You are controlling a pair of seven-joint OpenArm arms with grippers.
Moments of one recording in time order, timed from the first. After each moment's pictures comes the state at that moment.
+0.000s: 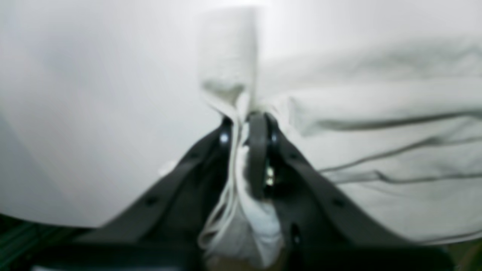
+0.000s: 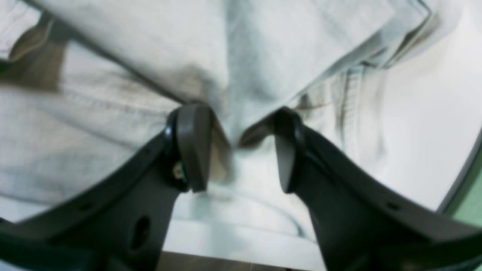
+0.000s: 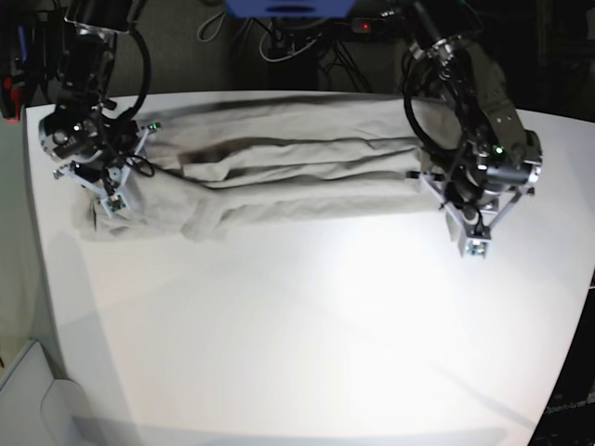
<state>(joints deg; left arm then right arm) -0.2 7.9 -21.9 112.0 4.9 -28.2 74.4 -7.8 4.6 21.9 95.9 -5.9 39.5 -57.3</state>
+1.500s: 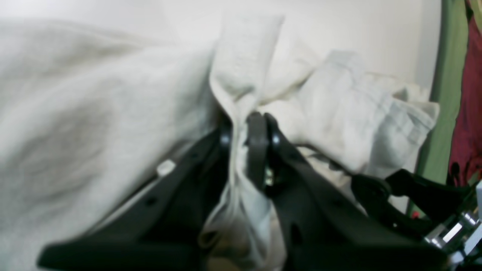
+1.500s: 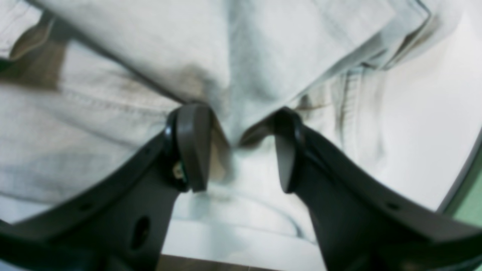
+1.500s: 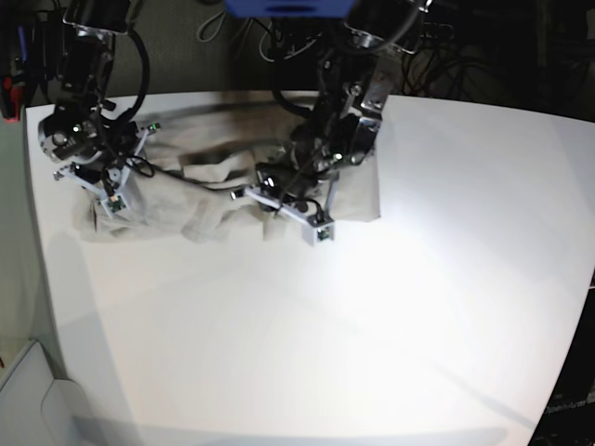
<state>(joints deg) 1.1 7.7 19.7 87.0 -29.5 19.5 40.3 -7.7 5.3 21.6 95.7 -5.5 39.5 -57.1</state>
